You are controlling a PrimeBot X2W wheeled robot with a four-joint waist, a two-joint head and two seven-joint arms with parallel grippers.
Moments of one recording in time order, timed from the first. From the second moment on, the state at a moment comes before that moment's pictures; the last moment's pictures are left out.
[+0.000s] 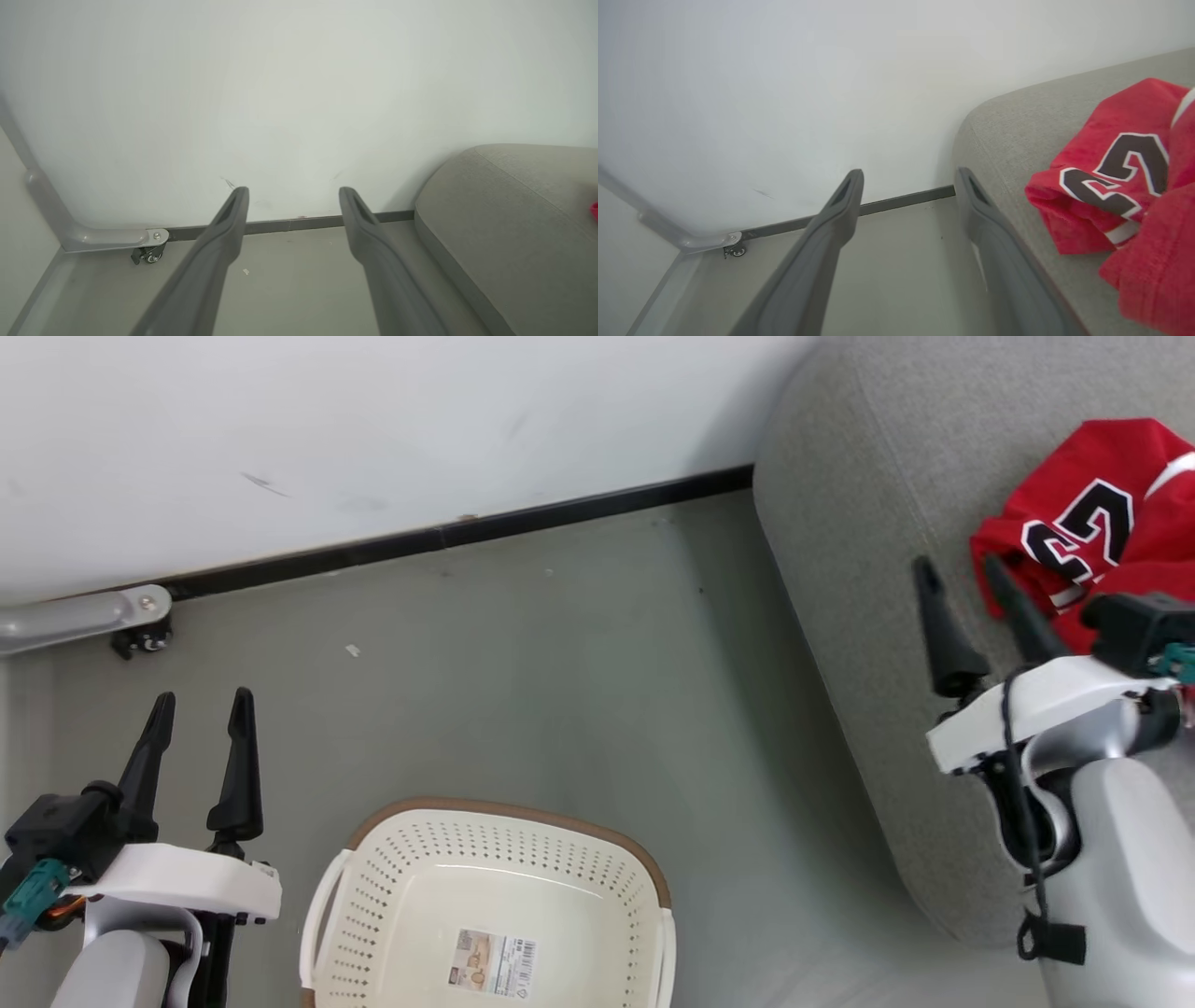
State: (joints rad) left arm -0.23 0.22 -0.08 0.19 -0.50 0.01 -0.25; right arm -0.43 -0.04 -0.06 0.24 0.24 0.12 -0.05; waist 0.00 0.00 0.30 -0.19
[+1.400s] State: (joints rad) left arm -0.05 0.13 -0.02 0.15 -0.43 -0.10 -0.25; right arm -0.12 -0.17 -0.04 0.15 0.23 0.12 -0.25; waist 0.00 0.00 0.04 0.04
